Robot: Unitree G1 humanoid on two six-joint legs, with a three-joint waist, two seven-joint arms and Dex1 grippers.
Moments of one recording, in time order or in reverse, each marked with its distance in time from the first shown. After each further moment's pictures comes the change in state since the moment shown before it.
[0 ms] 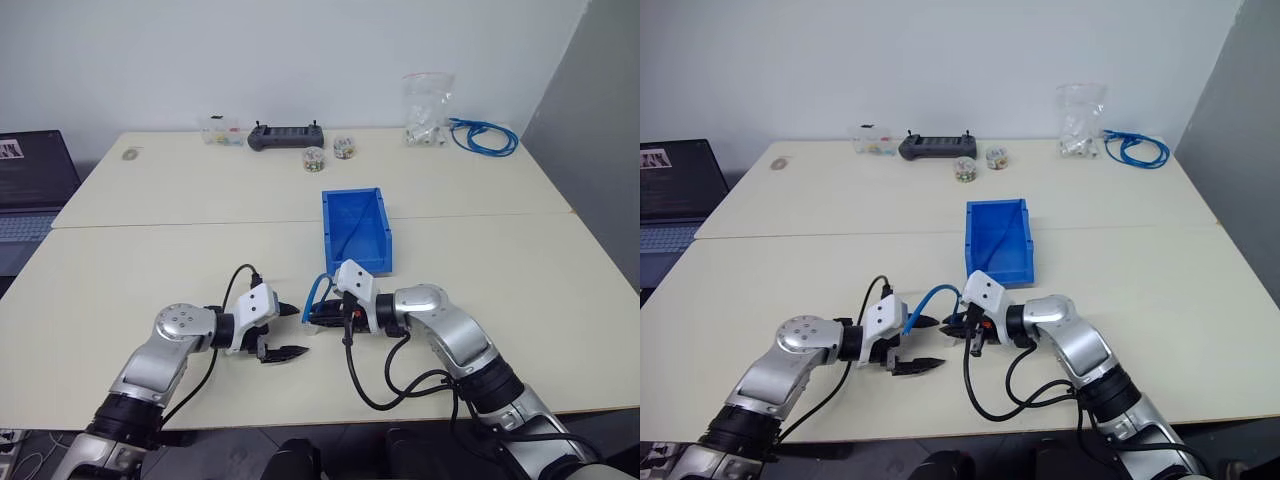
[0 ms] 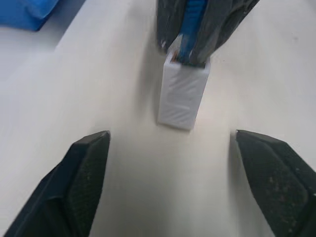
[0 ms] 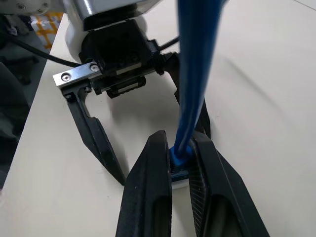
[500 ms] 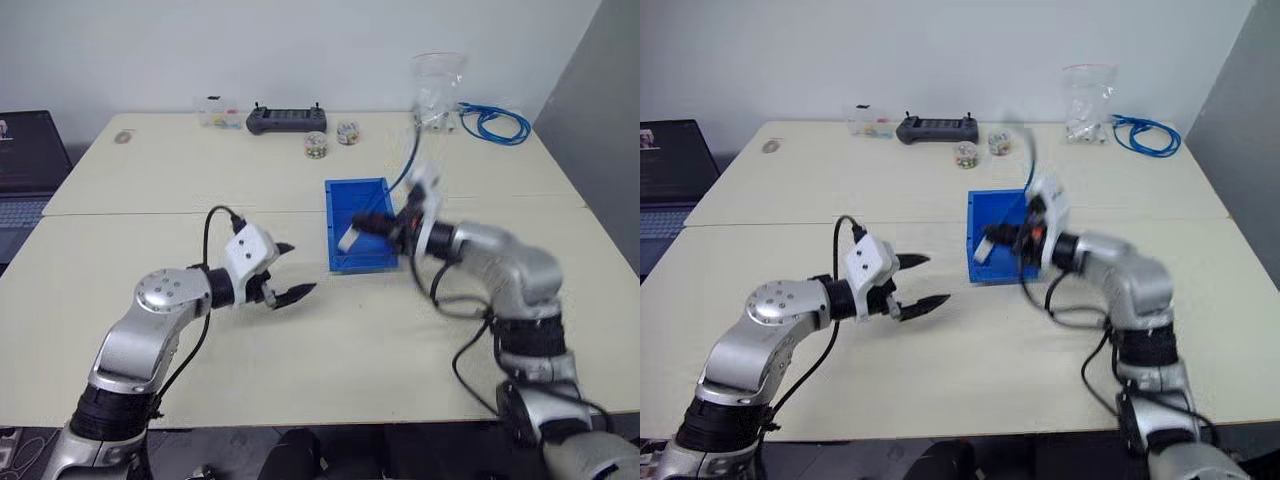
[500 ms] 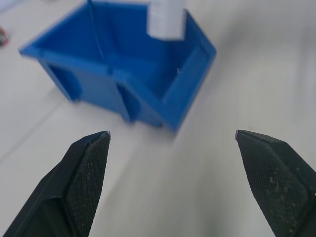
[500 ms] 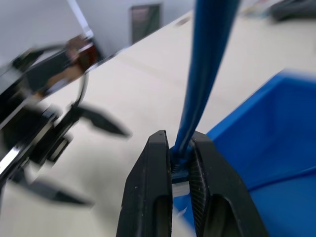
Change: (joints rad) left arm -0.153 -0.041 0.088 -0.390 -0.071 0.361 0.291; right arm -0.347 -0.058 -0.492 0.018 0.275 0.359 -0.208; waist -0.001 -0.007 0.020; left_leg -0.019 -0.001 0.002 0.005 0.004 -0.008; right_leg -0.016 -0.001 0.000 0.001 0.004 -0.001
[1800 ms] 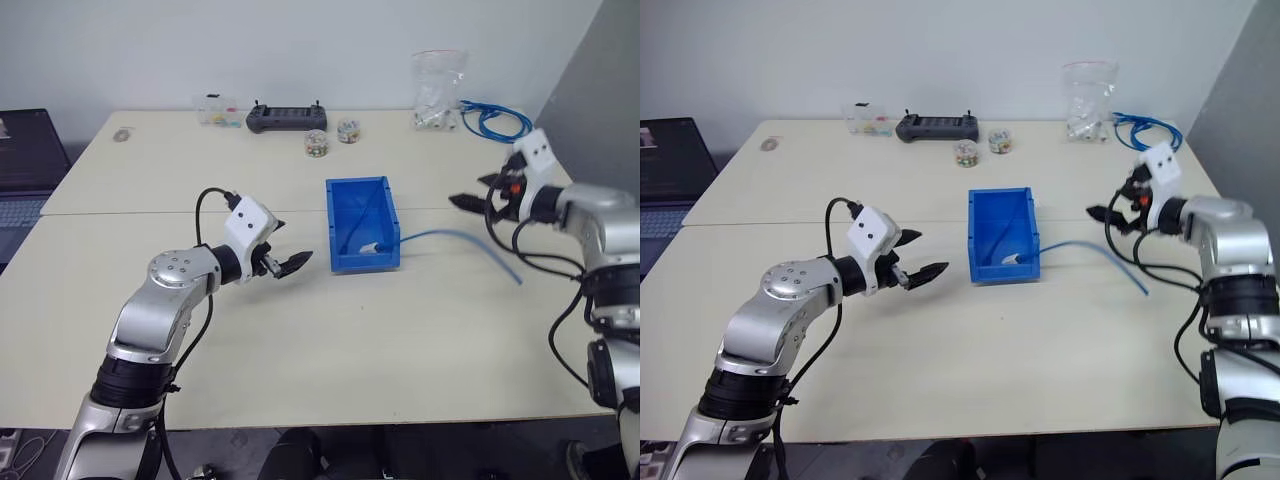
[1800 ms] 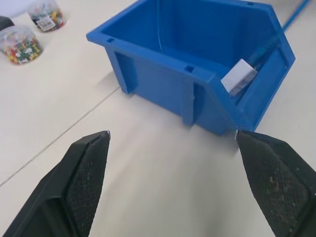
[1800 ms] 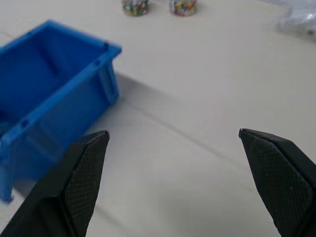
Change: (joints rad) left arm -0.065 -0.023 0.005 0.167 0.007 -0.002 0.121; right arm 0.182 -0.453 0.032 0.238 -0.139 -0.354 0.232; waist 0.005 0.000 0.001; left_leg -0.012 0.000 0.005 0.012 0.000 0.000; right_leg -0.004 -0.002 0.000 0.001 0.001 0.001
